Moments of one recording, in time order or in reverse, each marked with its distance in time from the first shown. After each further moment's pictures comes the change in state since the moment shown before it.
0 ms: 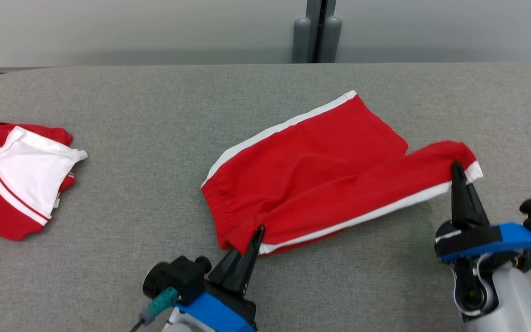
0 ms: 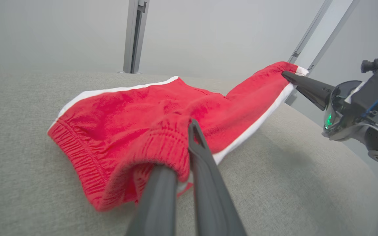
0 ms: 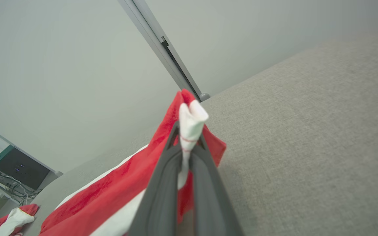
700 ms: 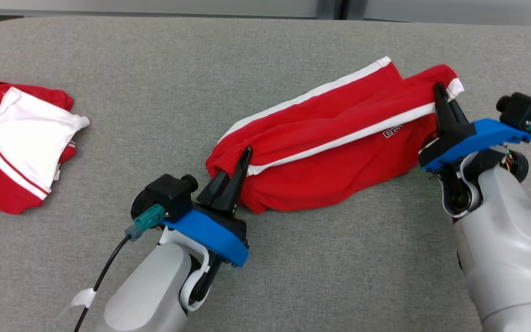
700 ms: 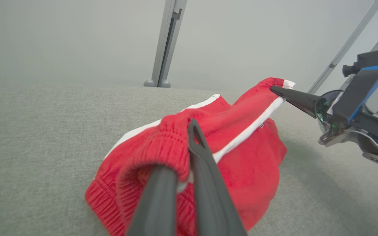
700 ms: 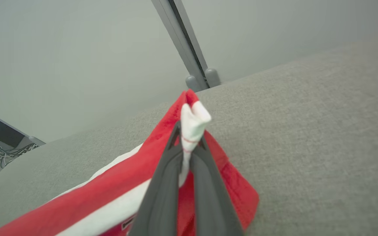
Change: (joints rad) left arm -0.314 -0.014 0.003 0.166 -0.107 0.000 0.000; right arm -0.501 -0.012 -0.026 0.472 -0.172 0.000 0.063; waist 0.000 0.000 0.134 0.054
